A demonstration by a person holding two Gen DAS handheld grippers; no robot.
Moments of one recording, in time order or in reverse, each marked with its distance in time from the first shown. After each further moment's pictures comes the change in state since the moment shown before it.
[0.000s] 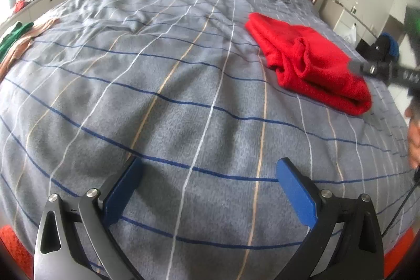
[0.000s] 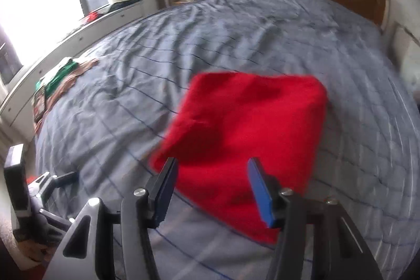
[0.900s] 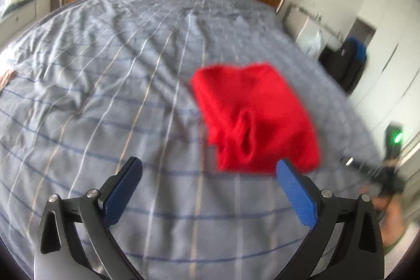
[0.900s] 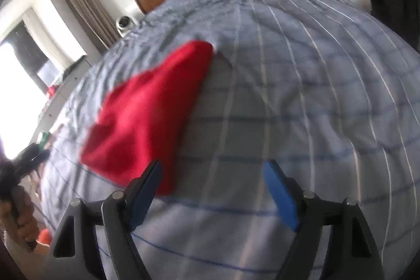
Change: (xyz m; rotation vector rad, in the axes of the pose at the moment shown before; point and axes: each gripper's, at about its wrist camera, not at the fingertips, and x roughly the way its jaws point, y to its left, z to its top) left arm -0.009 -0.037 0.093 0.091 -0.026 -0.185; right arm -0.031 -0.127 -0.085 0.435 -0.073 -0.052
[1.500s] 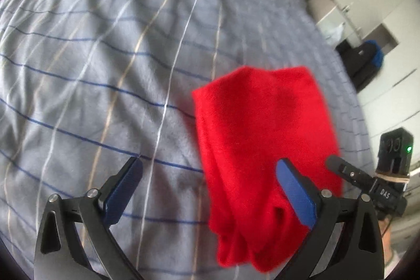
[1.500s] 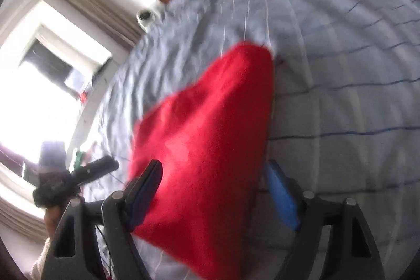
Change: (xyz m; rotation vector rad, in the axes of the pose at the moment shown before) left arm 0.140 0.015 0.091 -0.155 0.269 -0.035; right arm 0.104 0.037 0.094 0.078 0.163 0.254
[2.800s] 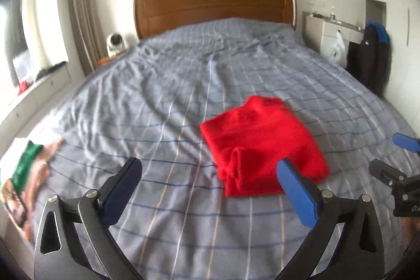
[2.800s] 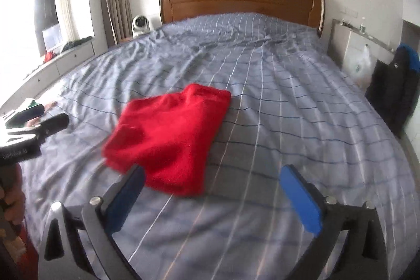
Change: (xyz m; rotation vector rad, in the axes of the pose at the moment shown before) left arm -0.167 -0.082 -0.130 0.311 -0.523 0.343; right arm -0.124 0.105 -0.114 -0.394 -0.346 -0.416
